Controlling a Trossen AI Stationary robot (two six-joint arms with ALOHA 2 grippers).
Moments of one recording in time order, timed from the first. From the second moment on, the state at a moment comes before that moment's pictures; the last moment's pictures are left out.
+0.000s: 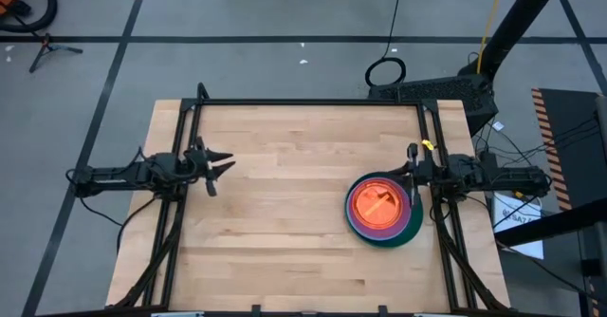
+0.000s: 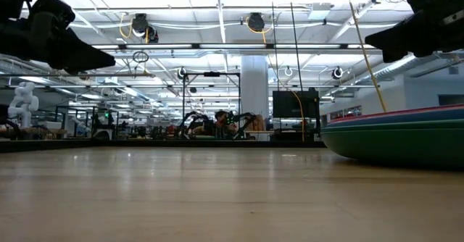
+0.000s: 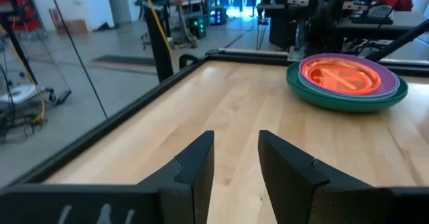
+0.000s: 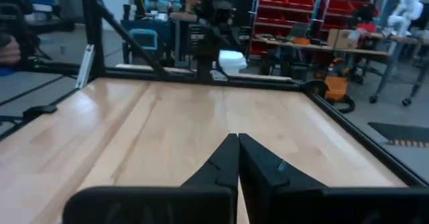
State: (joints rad) left arm 0.02 0.00 0.09 -0.19 -0.30 0.00; right arm 0.04 0.01 0.10 -0.16 0.07 -0.07
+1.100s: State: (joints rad) left arm 0.02 0.01 0.09 -0.22 -0.32 0.05; right arm 0.03 0.01 0.02 0.12 0.00 -0.10
